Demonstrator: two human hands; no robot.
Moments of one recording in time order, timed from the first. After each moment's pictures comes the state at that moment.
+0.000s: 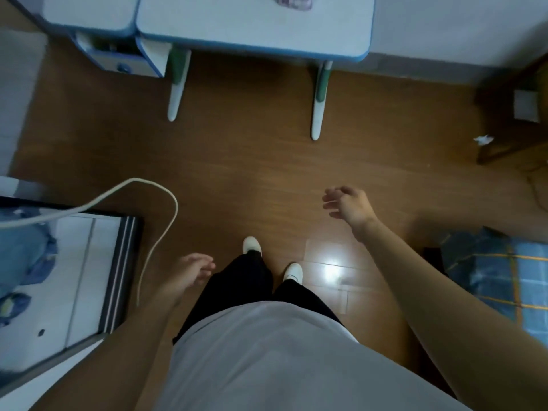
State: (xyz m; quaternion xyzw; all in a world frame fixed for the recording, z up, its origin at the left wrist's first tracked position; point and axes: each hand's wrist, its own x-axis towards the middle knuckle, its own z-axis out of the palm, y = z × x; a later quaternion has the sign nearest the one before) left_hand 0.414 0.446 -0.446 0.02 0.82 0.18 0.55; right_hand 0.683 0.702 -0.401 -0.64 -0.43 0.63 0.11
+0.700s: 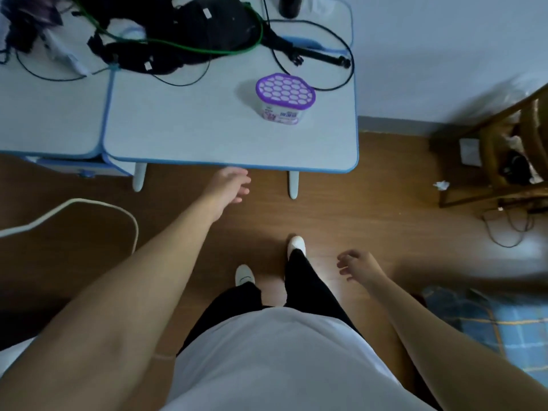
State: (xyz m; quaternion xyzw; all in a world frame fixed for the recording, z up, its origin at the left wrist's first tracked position) left_hand 0.268 0.933 -0.394 0.21 0.74 0.32 0.55; right_hand 0.603 0.889 -0.418 -0.76 -0.39 0.52 -0.03
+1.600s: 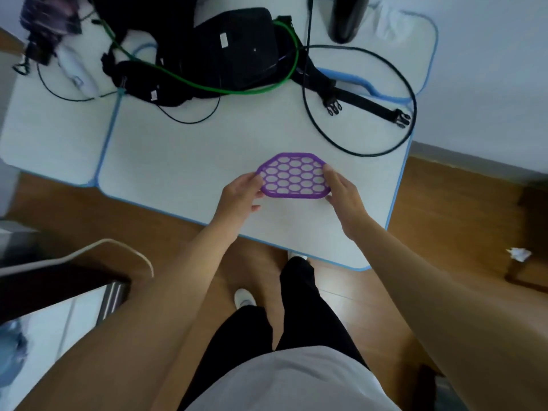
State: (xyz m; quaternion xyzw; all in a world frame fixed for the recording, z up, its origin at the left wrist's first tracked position) left_hand 0.280 1.129 -0.431 0.07 0.76 0.43 0.49; right_hand 0.456 1.246 -0.447 -0.56 -0.47 0.68 0.11
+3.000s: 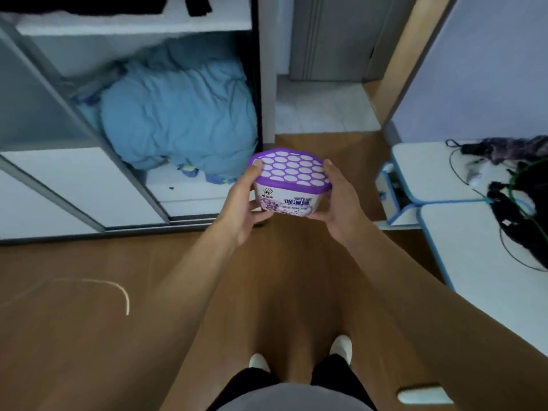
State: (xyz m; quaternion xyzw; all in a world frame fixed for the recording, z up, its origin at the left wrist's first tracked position) left_hand 0.306 0.496 -0.226 -0.23 0.57 0.78 0.05; right_hand 0.259 0.668 -0.229 -0.14 -0.61 0.76 -0.19
